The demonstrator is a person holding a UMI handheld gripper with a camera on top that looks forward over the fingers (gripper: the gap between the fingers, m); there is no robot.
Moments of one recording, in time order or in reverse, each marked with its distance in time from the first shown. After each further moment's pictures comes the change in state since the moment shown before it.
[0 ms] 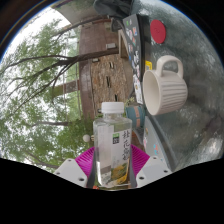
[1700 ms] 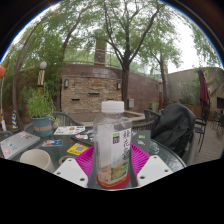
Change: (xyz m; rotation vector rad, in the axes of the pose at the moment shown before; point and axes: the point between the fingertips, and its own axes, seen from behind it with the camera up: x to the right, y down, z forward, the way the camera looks) arm 0.045 -0.388 -0.115 0.267 0.558 -1.654
